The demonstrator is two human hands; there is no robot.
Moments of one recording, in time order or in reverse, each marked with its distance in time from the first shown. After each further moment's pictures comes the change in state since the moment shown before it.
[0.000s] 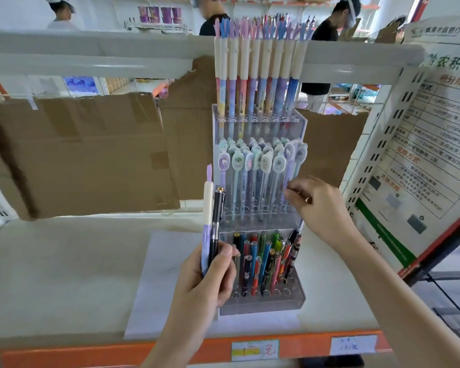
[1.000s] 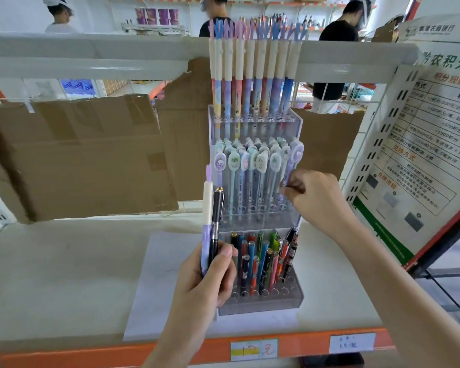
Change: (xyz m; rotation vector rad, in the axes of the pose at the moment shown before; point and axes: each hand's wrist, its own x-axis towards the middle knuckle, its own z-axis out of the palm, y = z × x) left_hand -0.001 0.002 0.004 0.011 0.030 -0.007; right_hand 0.012 -0.009 -0.008 -0.105 -0.057 0.013
